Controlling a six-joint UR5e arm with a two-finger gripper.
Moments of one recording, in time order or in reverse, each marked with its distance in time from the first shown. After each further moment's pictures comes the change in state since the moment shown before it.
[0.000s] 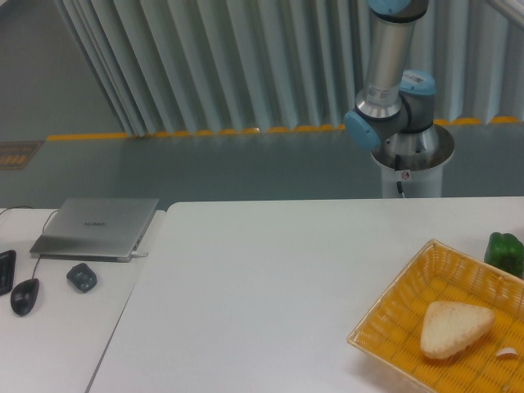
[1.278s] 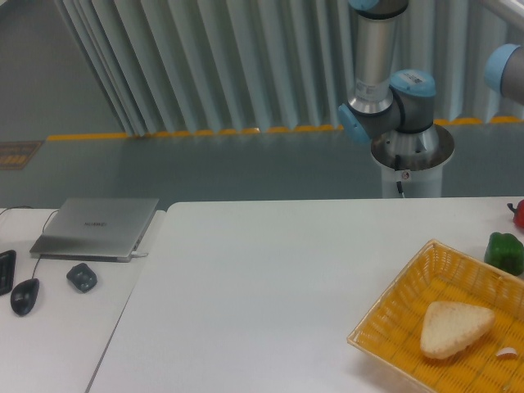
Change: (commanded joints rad) arm -0.212 0.006 0.121 -0.037 -0.054 0.284
